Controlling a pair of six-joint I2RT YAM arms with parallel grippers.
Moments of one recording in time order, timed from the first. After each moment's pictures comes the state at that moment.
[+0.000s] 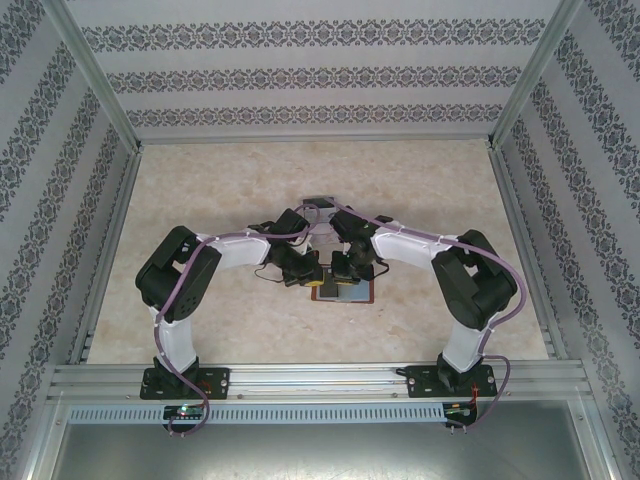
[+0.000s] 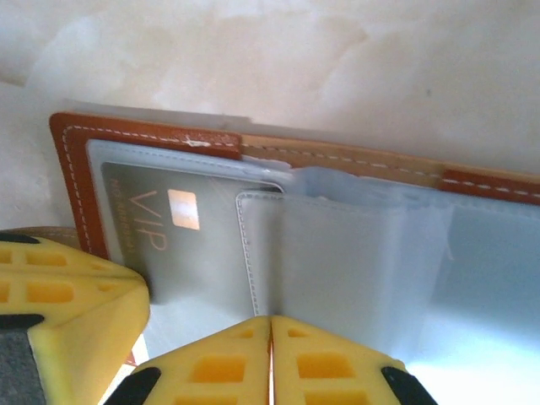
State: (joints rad) left arm -0.59 1.89 1.06 -0.36 0.60 -0.77; right arm 0.64 1.78 1.10 -0.71 -0.25 0.71
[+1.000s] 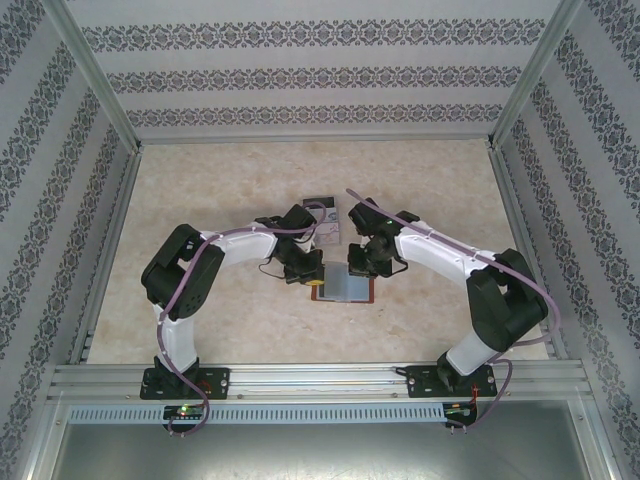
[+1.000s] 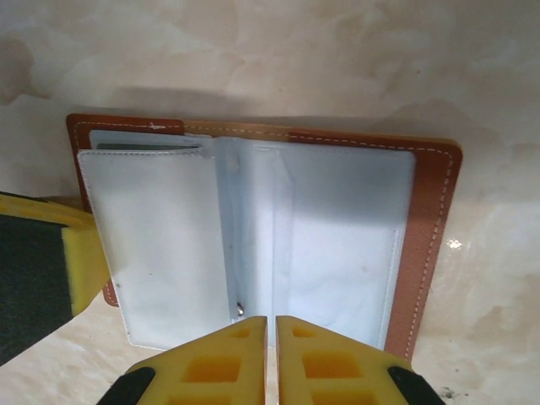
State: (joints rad) left arm -0.62 1.92 1.18 -0.52 0.54 -0.73; right arm 0.57 1.59 1.06 -0.80 -0.20 0.68
